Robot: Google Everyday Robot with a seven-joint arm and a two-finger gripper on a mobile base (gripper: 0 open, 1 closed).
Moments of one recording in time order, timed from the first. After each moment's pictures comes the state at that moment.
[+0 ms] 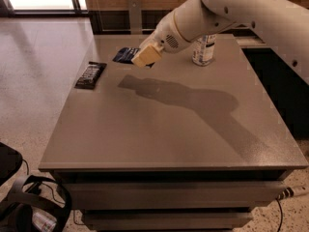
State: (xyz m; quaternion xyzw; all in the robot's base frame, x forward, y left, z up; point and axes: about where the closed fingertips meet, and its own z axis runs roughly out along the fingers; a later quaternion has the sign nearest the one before) arm 0.644 0.017 0.918 -0.54 0.73 0.18 0.38
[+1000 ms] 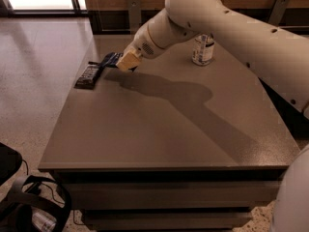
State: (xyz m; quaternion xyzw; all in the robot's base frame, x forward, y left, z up) arm 0.683 0.071 0.880 -0.55 0.73 0.16 0.38
